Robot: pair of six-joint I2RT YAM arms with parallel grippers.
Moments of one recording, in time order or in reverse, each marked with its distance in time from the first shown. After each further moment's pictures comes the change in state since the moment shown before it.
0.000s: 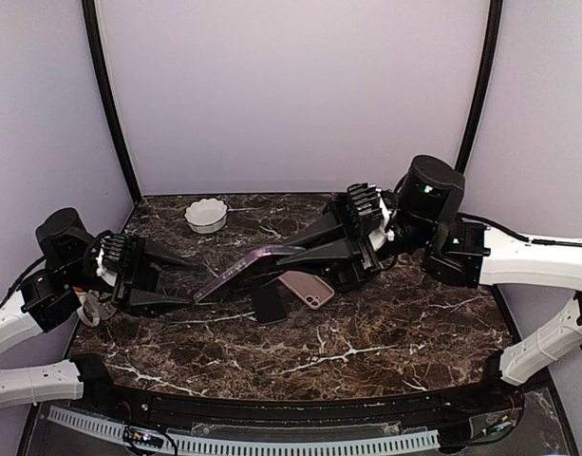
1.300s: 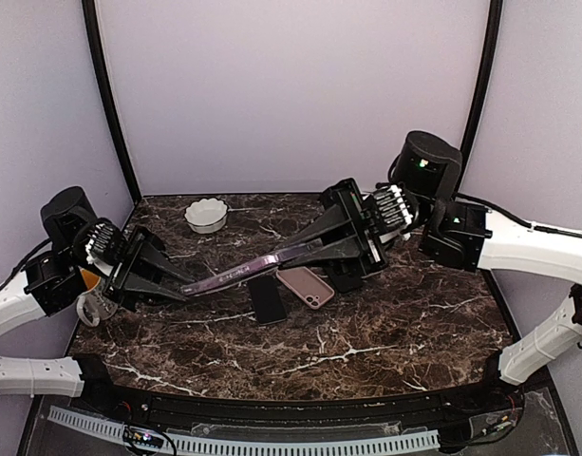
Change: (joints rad) left arm -0.072 0.138 0.121 0.068 0.182 -0.047; right arm 0.001 0.051 0.148 -0.100 -0.208 -0.233
